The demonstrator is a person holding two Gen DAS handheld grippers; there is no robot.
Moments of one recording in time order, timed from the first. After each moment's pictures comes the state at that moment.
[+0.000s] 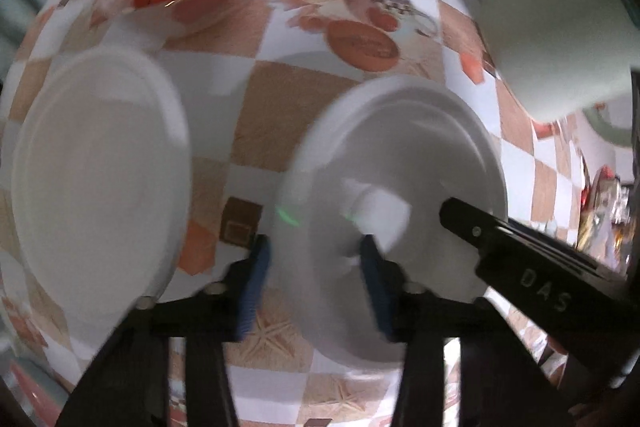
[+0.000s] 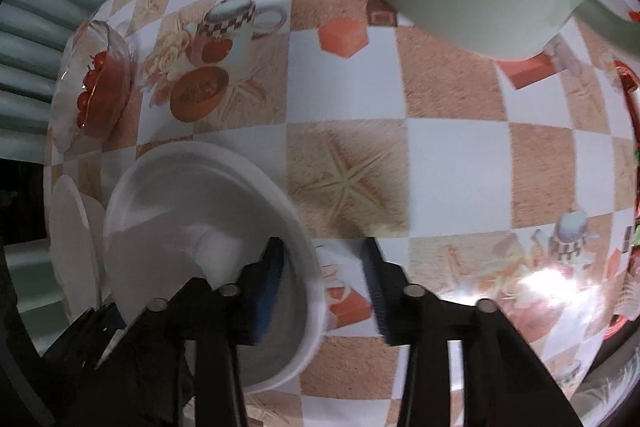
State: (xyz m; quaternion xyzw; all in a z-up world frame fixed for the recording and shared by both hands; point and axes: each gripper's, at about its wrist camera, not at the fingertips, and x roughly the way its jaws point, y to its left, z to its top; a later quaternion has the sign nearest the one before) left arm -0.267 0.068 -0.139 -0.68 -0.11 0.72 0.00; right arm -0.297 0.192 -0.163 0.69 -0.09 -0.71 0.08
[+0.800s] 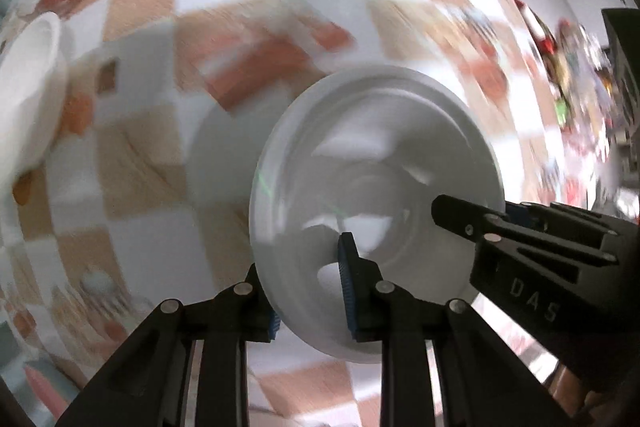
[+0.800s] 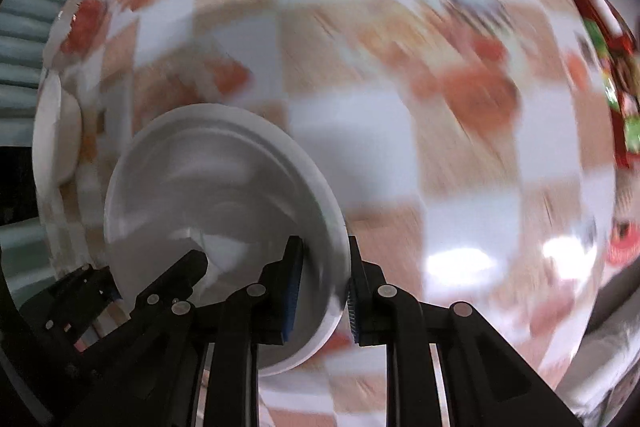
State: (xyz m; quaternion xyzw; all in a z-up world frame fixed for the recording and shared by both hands) left arm -0.159 0.170 -0.146 -0.71 0.02 0.68 0.14; right arm -0.135 0.274 -0.180 0.73 -0.13 -0.67 0.02
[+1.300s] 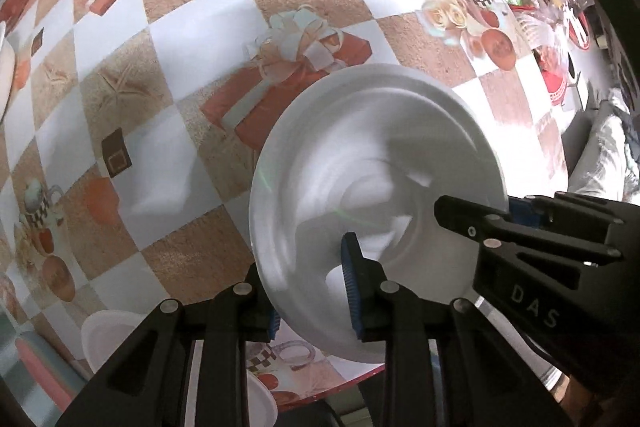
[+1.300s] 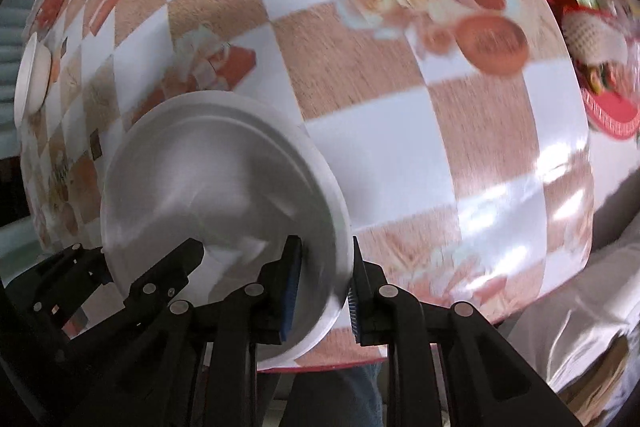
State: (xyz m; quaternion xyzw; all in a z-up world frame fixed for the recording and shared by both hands) left arm -0.088 0.247 -0.149 -0.73 0.12 0.63 0.22; right arm 0.014 0.321 -0.194 0.76 -0.19 -0.62 -0.03
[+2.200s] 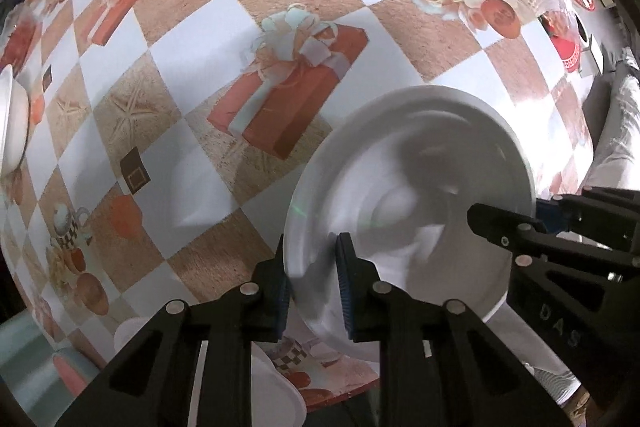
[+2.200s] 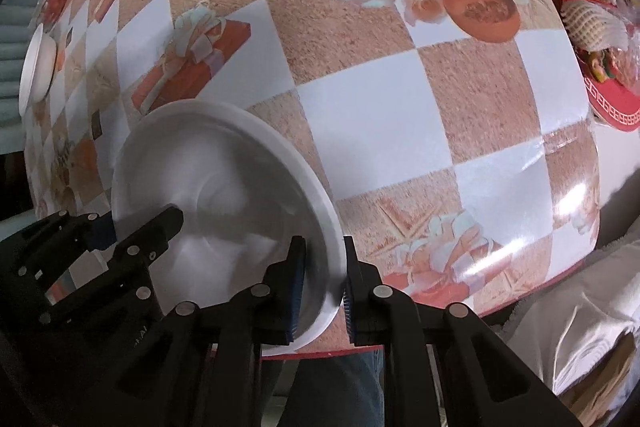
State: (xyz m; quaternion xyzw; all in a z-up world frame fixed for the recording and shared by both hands) left arm -0.064 0.251 -0.141 -0.71 0.20 0.64 0.22; right arm 0.072 0.329 -0.167 0.76 -0.19 -0.62 -0.03
